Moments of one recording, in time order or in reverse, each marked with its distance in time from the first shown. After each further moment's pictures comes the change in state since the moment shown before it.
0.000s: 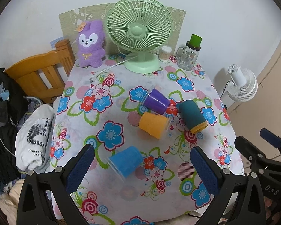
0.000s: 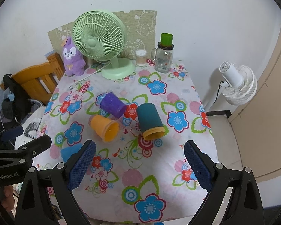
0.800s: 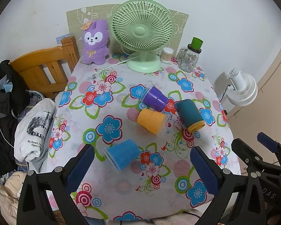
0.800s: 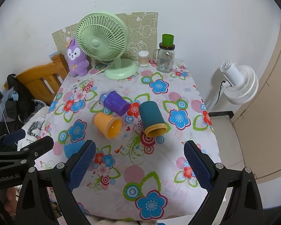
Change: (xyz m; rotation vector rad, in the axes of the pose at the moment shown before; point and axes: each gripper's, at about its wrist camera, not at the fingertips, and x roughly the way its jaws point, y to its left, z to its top) left arm -0.013 -0.010 -0.022 -0.058 -0.025 0.010; right arm -0.012 -0.002 -0.017 -0.004 -0.017 0.026
